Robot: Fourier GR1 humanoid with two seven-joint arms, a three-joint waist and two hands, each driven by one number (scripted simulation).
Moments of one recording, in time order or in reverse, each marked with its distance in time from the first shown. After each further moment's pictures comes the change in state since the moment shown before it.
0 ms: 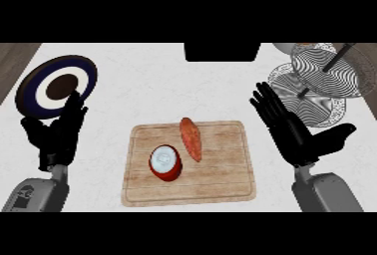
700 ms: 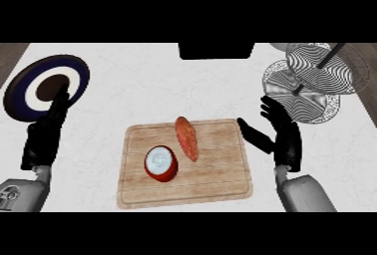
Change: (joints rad) left arm 0.004 0.124 -0.046 -0.034 -0.188 -0.004 -0.042; right arm 0.004 0.103 0.010 0.128 0.389 -0.629 0.179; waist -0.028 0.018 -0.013
